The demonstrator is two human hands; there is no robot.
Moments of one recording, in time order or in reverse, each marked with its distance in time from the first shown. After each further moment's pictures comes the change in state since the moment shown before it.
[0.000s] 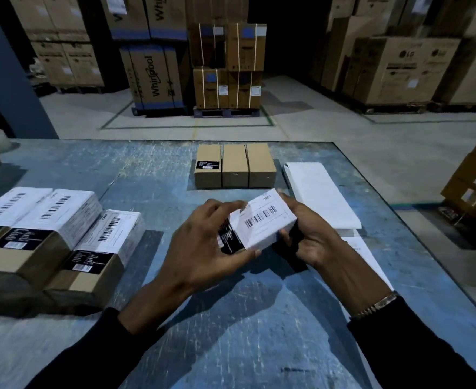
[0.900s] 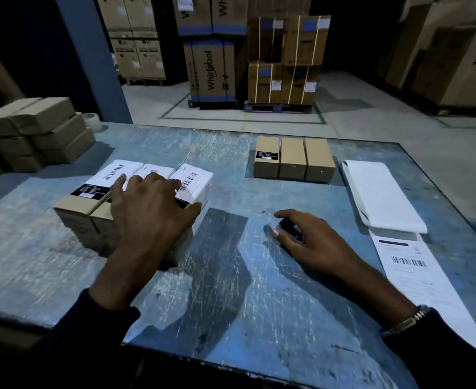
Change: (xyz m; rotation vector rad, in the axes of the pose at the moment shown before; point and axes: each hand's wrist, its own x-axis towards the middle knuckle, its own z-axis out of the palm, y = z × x) left_hand -0.054 -0.037 -0.130 0.716 0.222 -0.554; right_hand -0.011 0.058 0.025 -1.474 -0.167 -0.712
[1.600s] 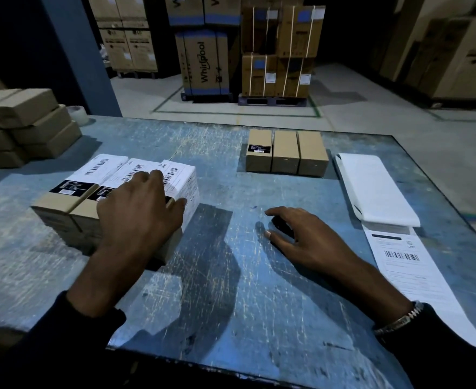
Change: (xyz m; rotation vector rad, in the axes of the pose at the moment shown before) left_hand -0.004 0.006 -0.002 0.037 -0.147 -0.016; right_hand -0.002 0.003 -0.001 -0.078 0.009 -0.054
